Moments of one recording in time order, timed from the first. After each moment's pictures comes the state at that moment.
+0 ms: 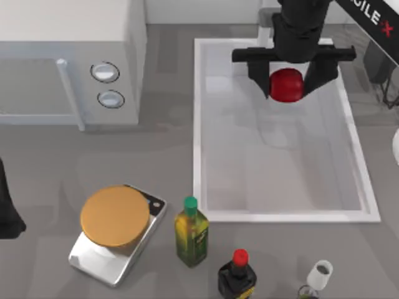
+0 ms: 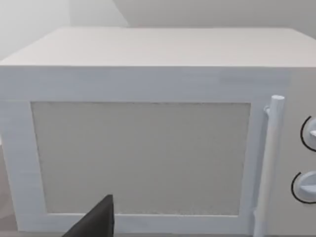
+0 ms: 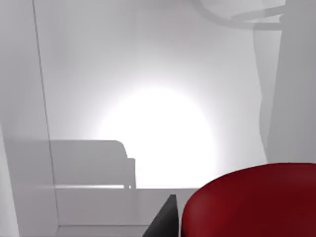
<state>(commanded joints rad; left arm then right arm) 0.00 0.00 0.00 0.00 0.00 0.00 0.41 2.57 2.61 -1.58 0.03 0.43</state>
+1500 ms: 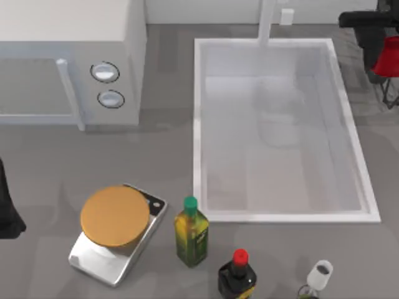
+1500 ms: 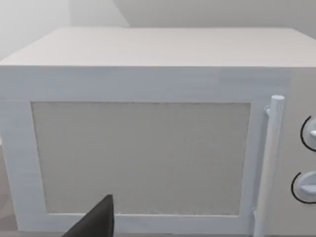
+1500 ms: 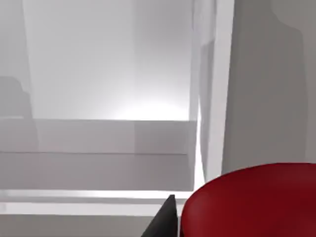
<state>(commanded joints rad) 0.00 0.00 0.00 0.00 0.00 0.00 0.18 2.13 2.22 -1.58 0.01 0.19</state>
